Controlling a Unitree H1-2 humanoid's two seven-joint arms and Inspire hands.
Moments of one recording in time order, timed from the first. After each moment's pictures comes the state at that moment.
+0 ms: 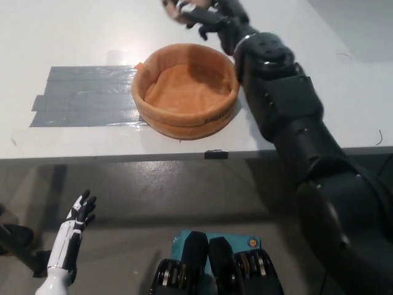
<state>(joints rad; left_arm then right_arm) -0.03 0.18 0.05 0.18 0.07 -0.17 -0.03 -1.30 0.09 -0.10 1.13 0.02 0.12 -0.02</state>
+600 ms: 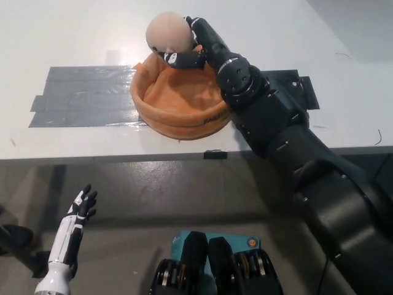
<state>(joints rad) -0.05 0.18 0.05 0.17 0.07 -0.15 -0.03 -1.30 0.07 0.27 1.27 -0.19 0.01 -0.09</state>
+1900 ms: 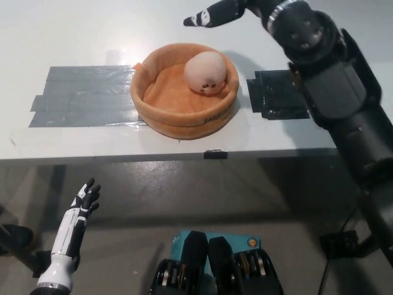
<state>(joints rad) -0.08 0.18 0.05 0.18 0.07 -0.13 -0.04 -1.19 -0.15 0.23 0.66 -0.23 0.05 0.23</state>
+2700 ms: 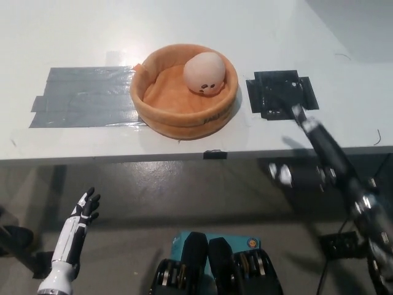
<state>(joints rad) -0.06 0.18 0.05 0.21 0.07 -0.13 -0.04 -0.30 -0.21 0.10 -0.16 -0.16 0.12 0.24</state>
